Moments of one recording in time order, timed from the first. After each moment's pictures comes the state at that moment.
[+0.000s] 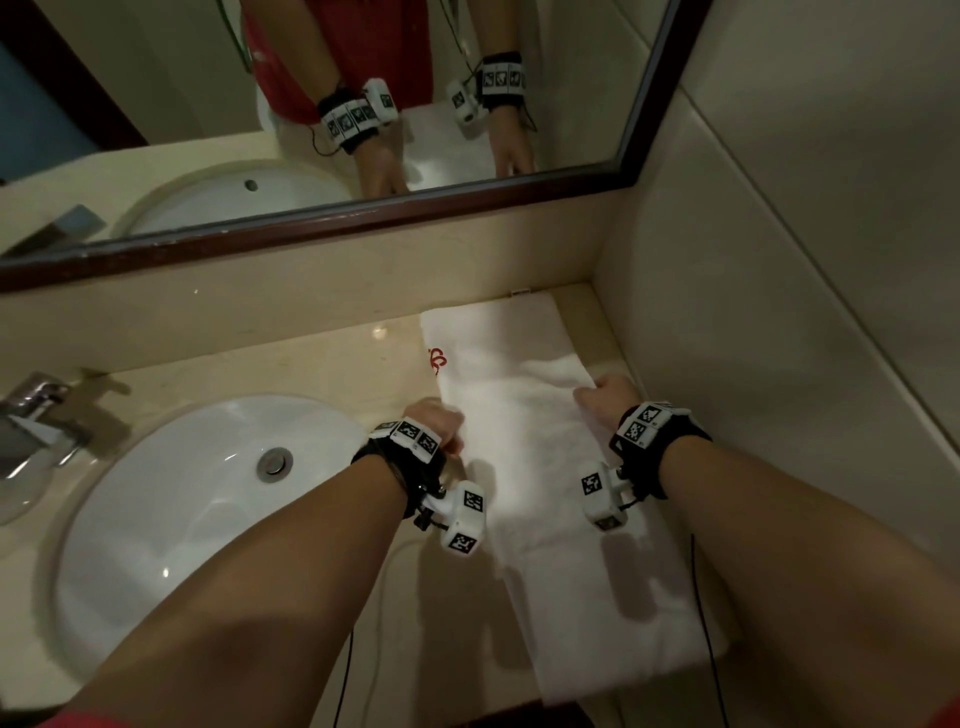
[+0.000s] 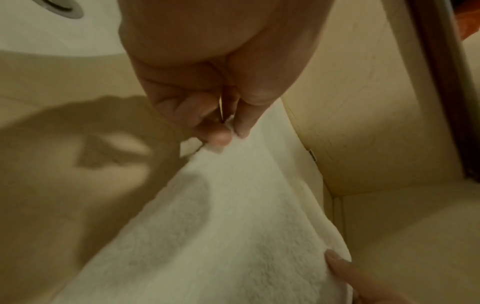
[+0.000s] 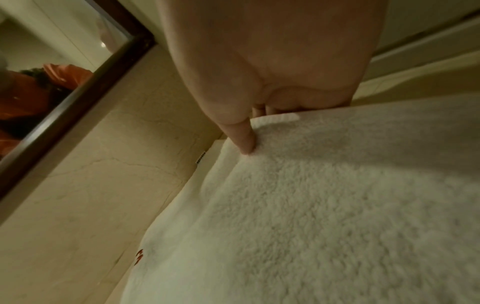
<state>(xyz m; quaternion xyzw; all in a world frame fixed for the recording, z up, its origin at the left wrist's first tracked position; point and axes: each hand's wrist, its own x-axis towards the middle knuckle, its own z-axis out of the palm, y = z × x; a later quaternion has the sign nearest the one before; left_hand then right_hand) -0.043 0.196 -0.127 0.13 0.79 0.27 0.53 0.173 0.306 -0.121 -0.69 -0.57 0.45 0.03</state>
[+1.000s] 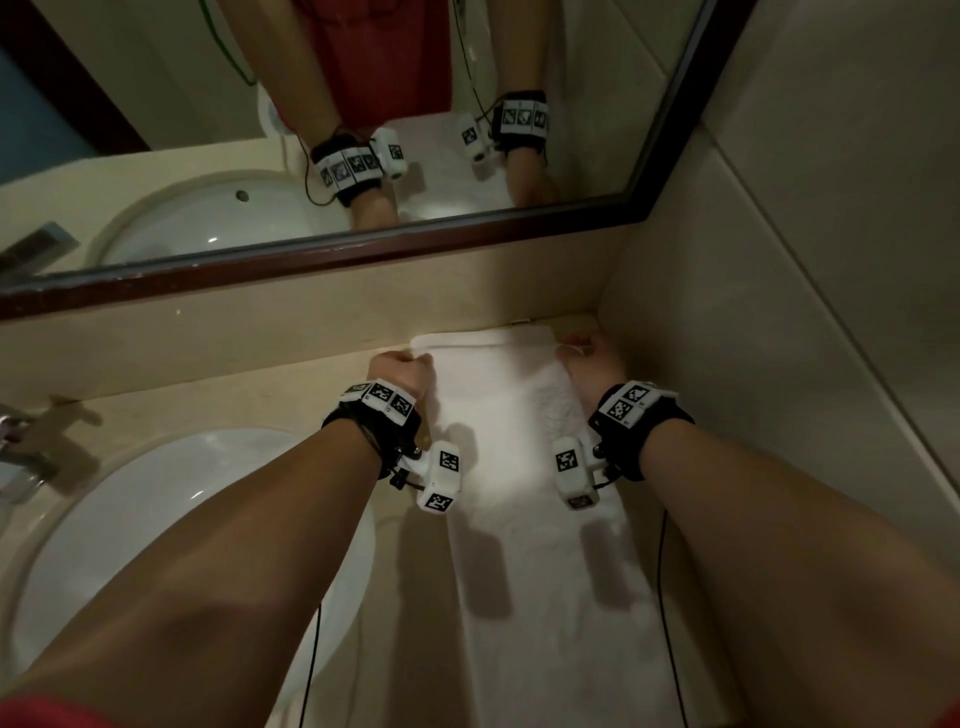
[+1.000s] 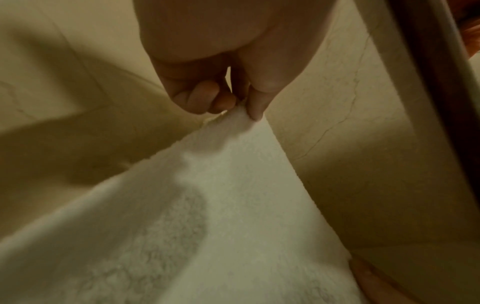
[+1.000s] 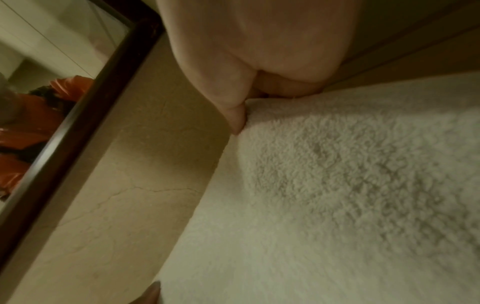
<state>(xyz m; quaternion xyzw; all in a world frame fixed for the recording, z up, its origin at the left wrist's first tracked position) -0.095 0.285 -0.115 0.09 0.82 0.40 0.40 0.121 0.383 -0.114 -0.63 -0.55 0.50 0.21</state>
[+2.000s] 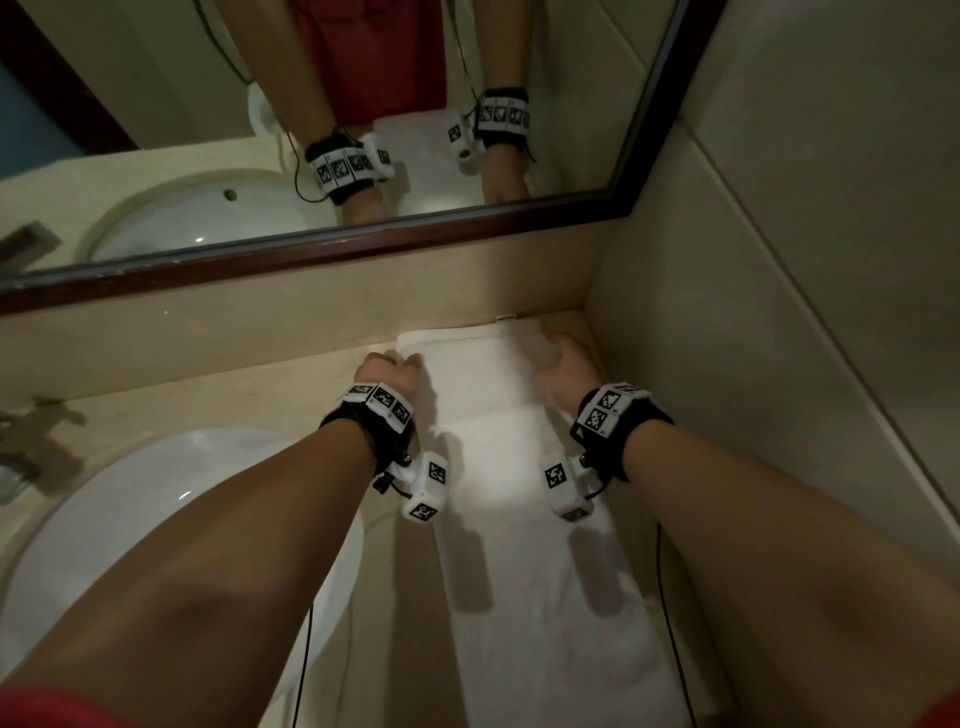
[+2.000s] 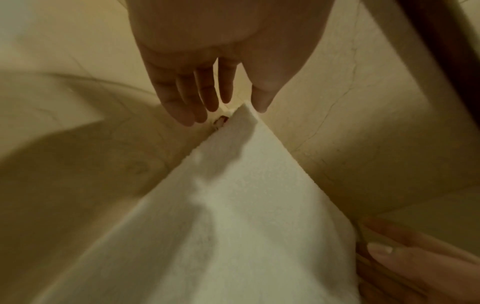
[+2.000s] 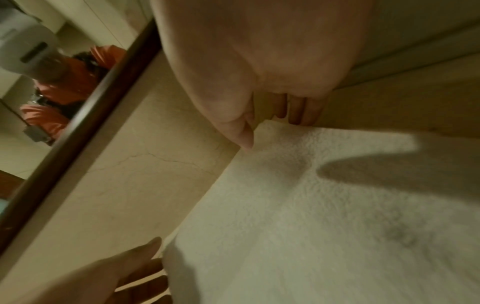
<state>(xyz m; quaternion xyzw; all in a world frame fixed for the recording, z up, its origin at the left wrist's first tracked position) -0.089 0.275 -0.111 0.19 0.88 0.25 0.35 0.122 0.370 -0.120 -0.59 -0.64 0.47 0.14</state>
